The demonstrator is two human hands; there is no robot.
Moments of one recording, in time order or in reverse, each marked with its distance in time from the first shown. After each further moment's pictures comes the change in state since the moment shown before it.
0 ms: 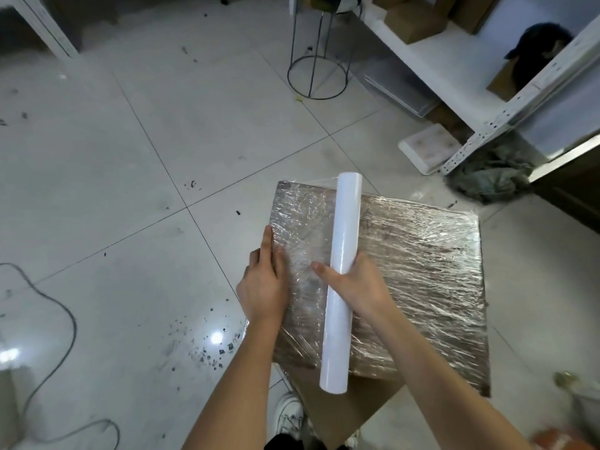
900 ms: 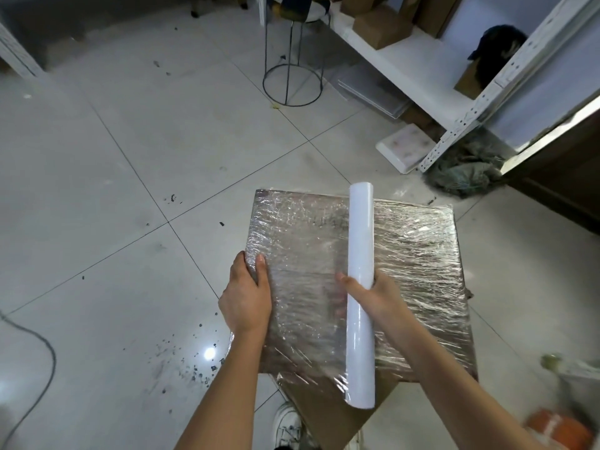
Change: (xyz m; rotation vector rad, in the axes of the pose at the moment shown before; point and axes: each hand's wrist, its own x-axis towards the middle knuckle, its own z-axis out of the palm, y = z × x) left_hand 0.006 -0.004 0.005 -0.024 0.029 -0.069; right_hand -0.018 0.034 -0.030 0.486 -0.027 0.098
